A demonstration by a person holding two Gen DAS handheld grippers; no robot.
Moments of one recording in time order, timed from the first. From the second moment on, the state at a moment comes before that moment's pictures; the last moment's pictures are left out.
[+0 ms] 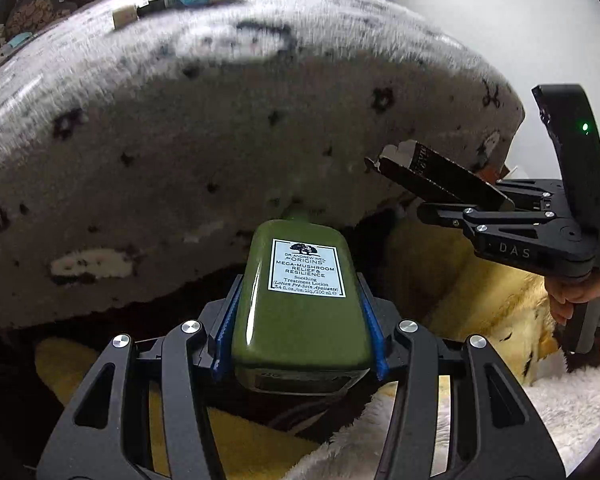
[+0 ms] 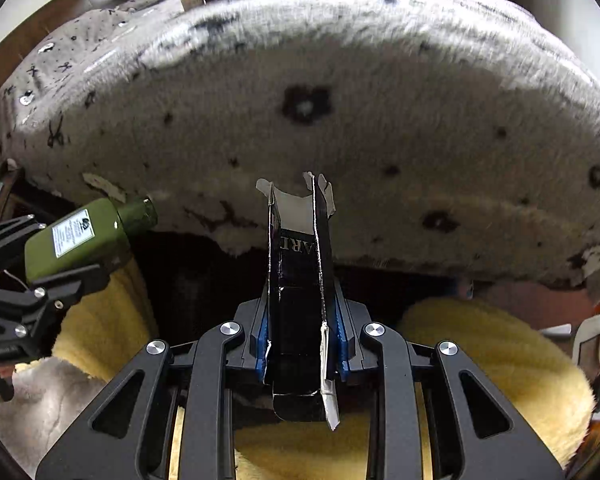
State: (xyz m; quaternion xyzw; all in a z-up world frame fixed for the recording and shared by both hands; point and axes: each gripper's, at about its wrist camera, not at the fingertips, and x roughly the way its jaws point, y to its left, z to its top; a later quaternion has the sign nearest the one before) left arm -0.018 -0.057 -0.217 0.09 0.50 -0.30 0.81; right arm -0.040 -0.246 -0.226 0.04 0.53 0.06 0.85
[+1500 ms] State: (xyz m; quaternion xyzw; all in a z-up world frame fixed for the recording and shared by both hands) left arm 0.013 -0.056 -0.248 0.10 0.55 -0.28 0.78; right arm -0.008 -0.262 -0.213 0.09 0.51 0.02 0.85
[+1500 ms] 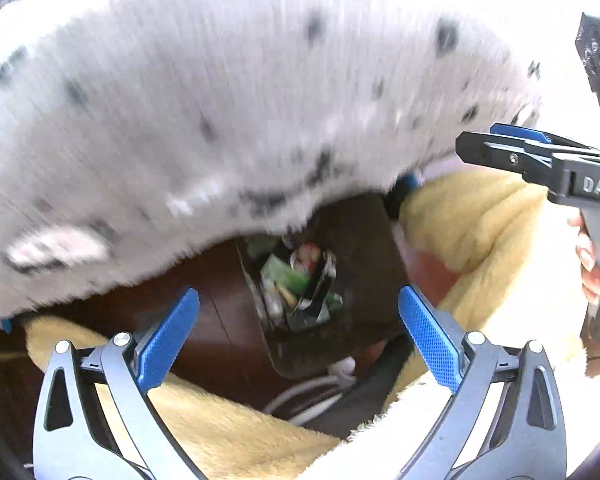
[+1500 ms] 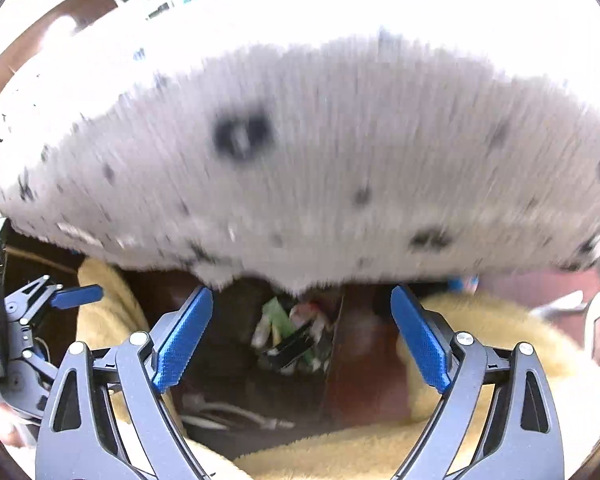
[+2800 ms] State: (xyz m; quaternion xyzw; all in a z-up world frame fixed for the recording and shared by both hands) left arm 0.273 0.010 -0.155 0.08 0.42 -0.14 0.89; right arm 0.280 -0.191 -0.146 0.03 0.44 0.05 0.89
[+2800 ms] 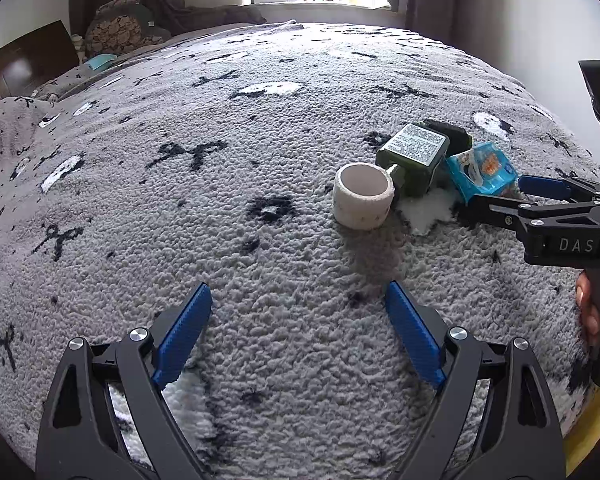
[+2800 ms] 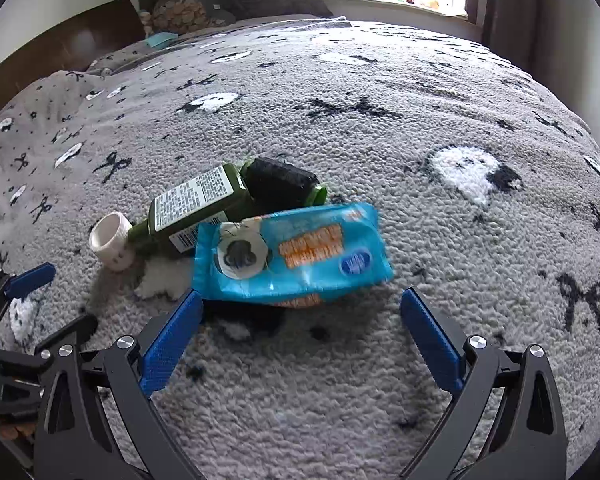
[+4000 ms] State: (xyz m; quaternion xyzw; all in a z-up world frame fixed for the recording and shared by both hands) left arm 0.255 -0.045 -0.113 0.09 0.39 -0.20 0.89; right arm 0.238 -0.244 -0.118 0.04 0.42 0.04 0.91
